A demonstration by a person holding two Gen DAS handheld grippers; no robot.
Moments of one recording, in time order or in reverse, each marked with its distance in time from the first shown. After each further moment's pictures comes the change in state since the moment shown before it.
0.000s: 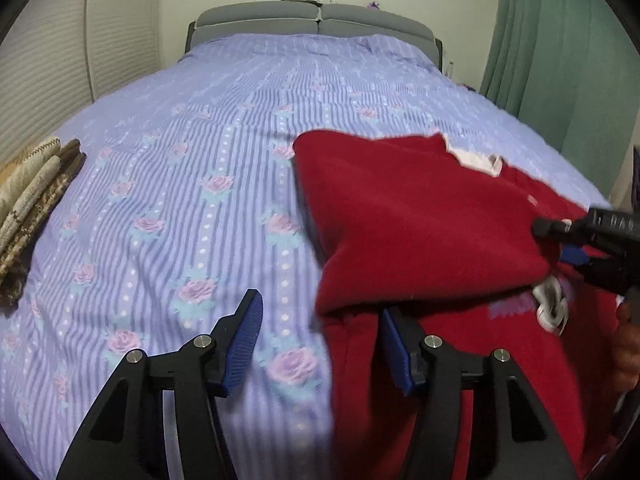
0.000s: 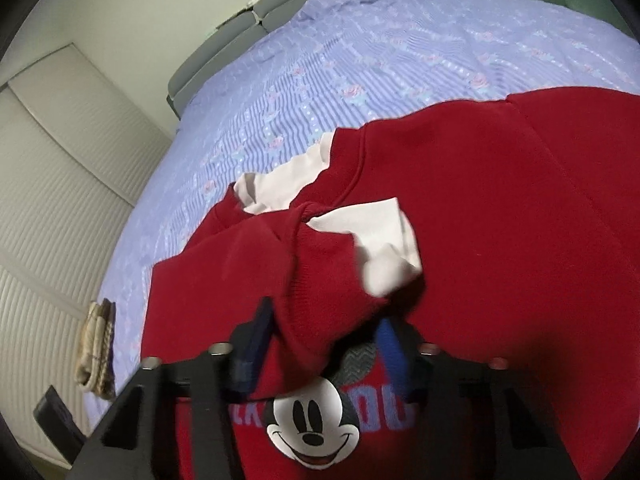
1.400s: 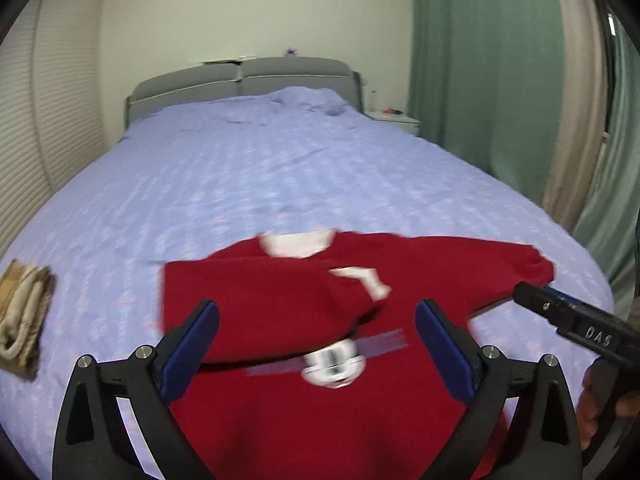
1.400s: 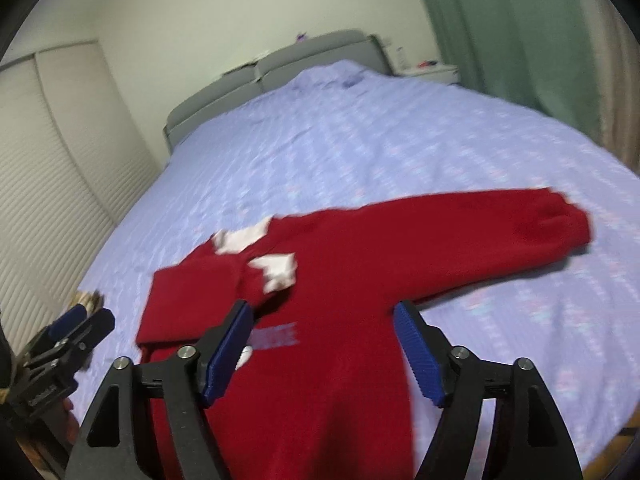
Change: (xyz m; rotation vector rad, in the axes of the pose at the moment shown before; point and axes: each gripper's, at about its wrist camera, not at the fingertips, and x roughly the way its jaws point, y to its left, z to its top) left arm -0.120 -0.175 0.044 0.209 -0.141 -0.146; right arm -0.190 -0.054 -0.020 -0.134 -0.258 -0.168
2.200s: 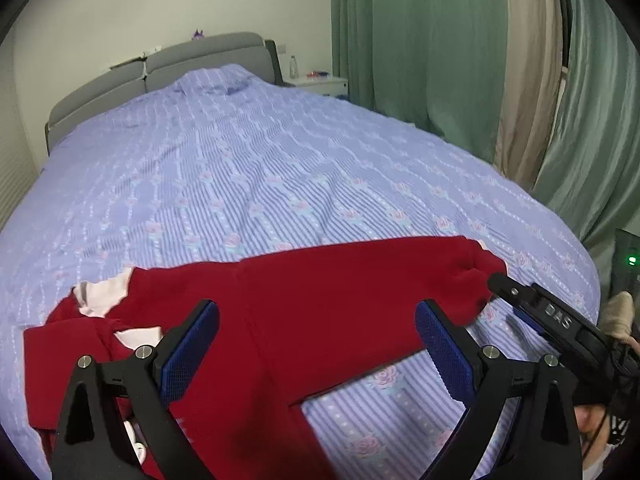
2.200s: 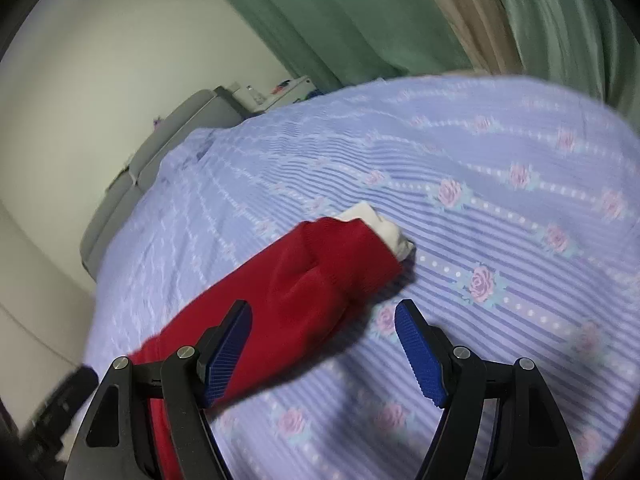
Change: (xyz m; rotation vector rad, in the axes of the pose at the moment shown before) left arm 0.124 -0.204 0.041 0.174 0.131 -0.126; right arm 0.026 -0.244 0.024 0.505 -0.120 -0.168
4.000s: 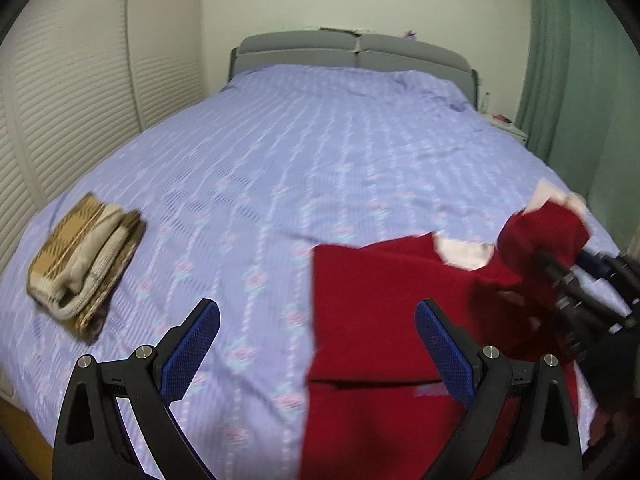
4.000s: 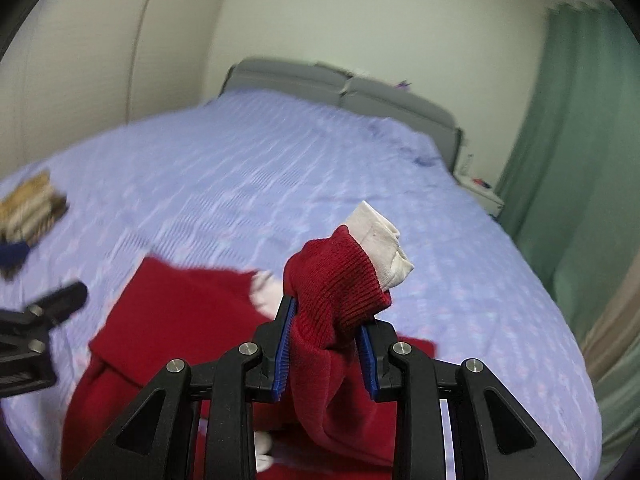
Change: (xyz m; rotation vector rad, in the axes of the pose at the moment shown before) left arm -0.136 0.330 -0.124 -0.452 -0.021 0.428; right arm -0.012 0.393 -0.204 -1.165 -0.026 0.089
